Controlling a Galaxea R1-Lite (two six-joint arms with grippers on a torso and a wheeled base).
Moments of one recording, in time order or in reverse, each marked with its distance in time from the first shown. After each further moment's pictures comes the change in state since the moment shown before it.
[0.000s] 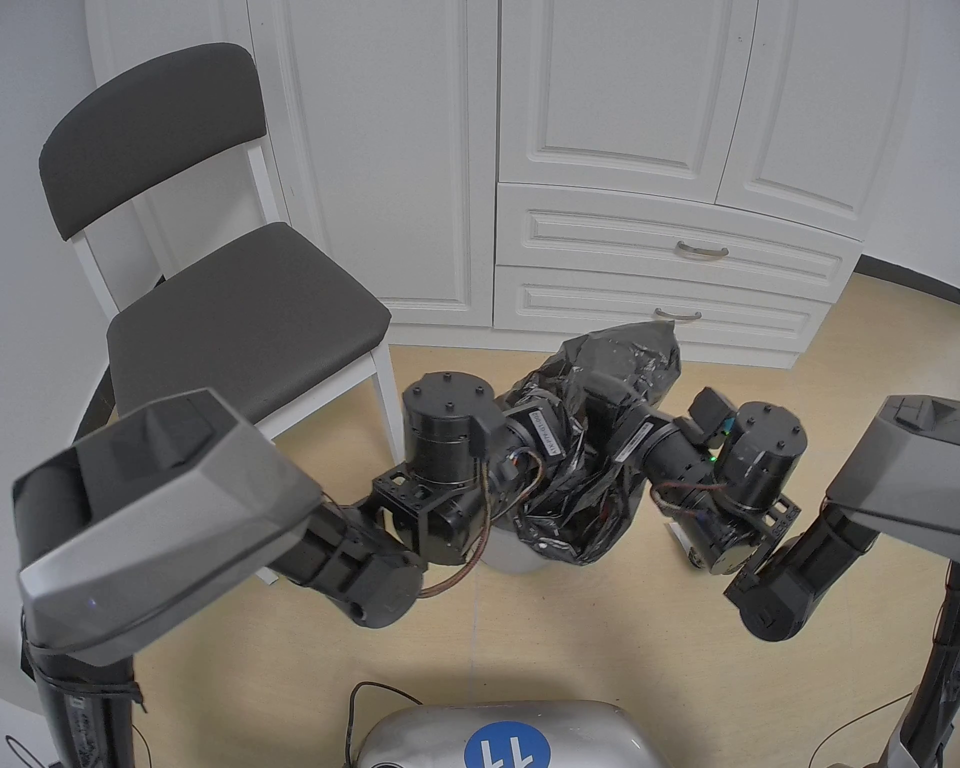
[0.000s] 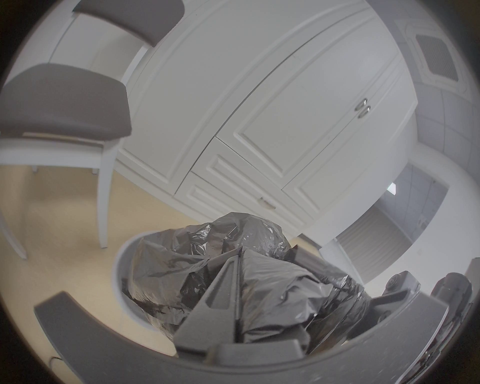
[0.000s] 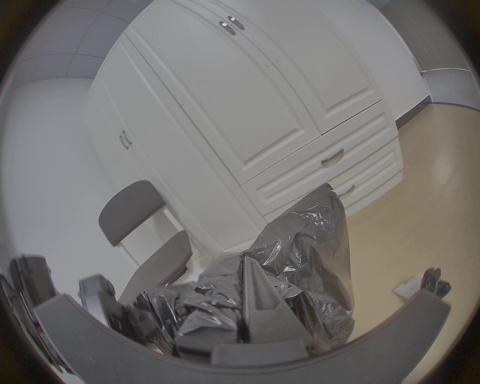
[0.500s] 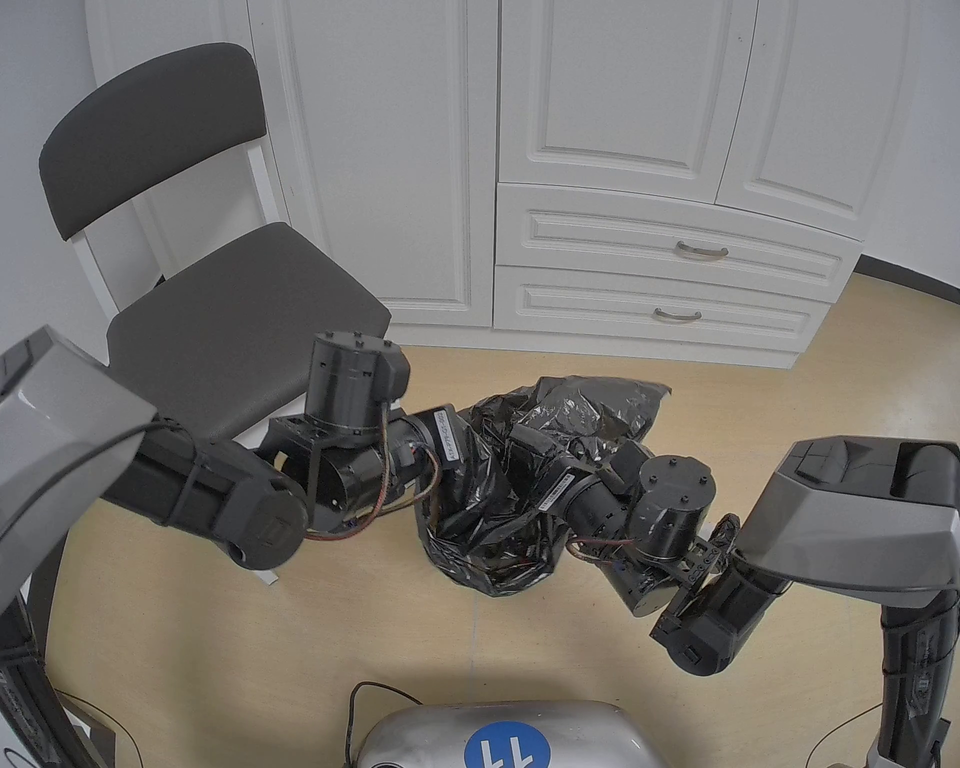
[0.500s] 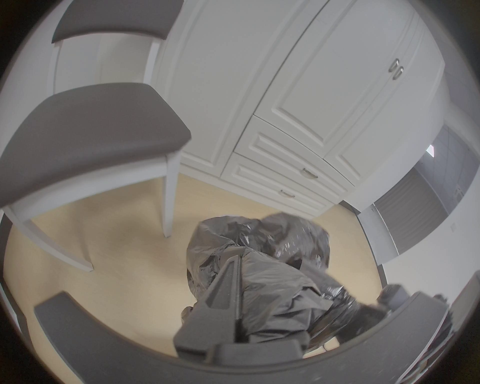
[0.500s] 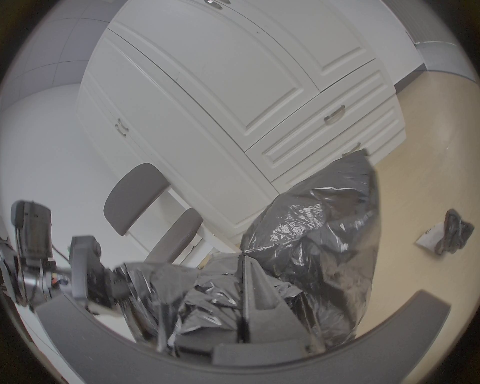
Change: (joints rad) left arm 0.139 -0.243 0.107 0.476 -0.054 0.077; right arm 0.130 0.188 -0.112 0.000 -0.052 0.126
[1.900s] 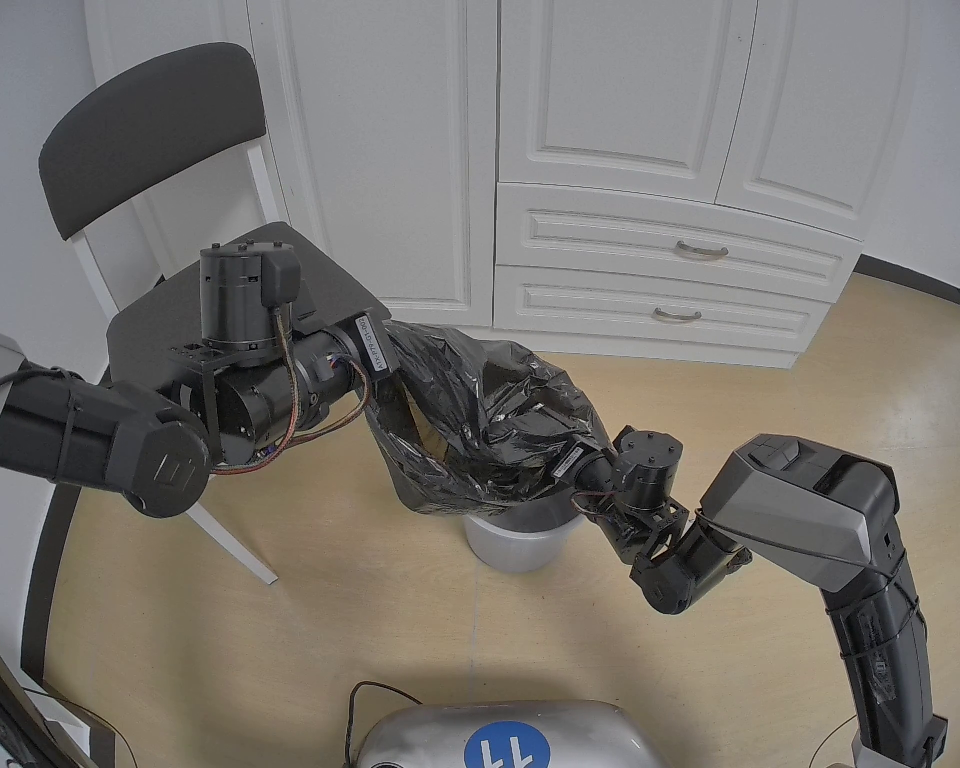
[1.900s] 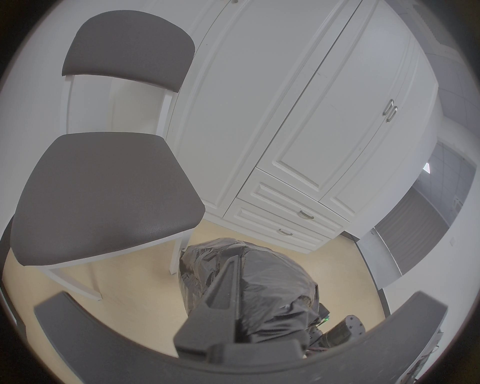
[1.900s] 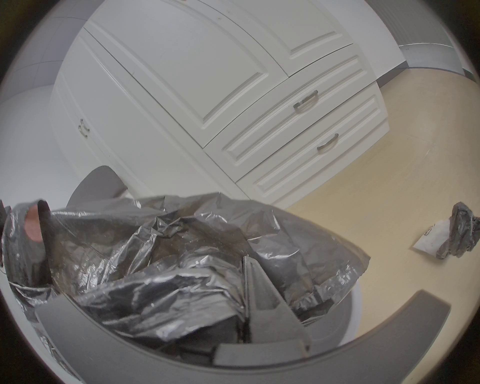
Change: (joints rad) left arm 0.099 -0.186 -0.011 0.013 -0.002 0.041; right arm -0.173 0.250 -0.373 0.185 0.057 0.048
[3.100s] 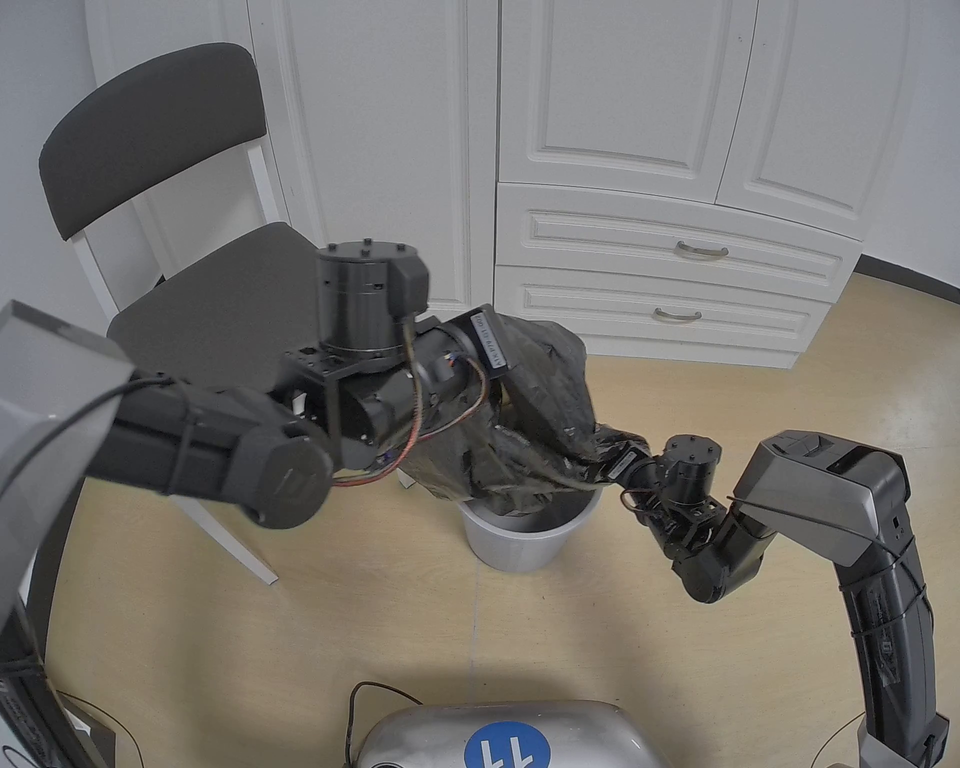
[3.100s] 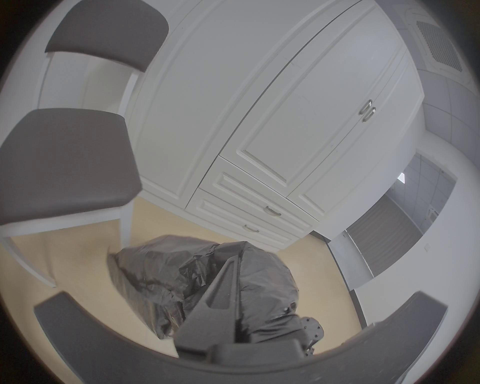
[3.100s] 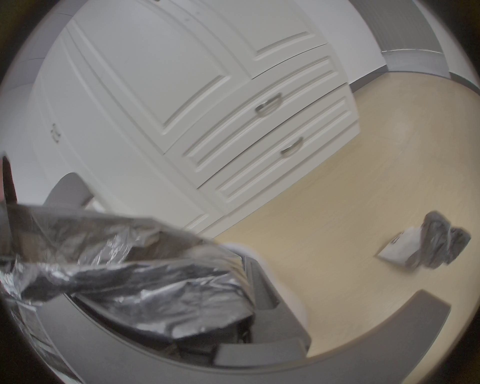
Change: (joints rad) left arm -0.156 0.164 -0.177 -0.062 -0.002 -0.073; right arm -0.132 0.018 0.061 0.013 -0.015 0.035
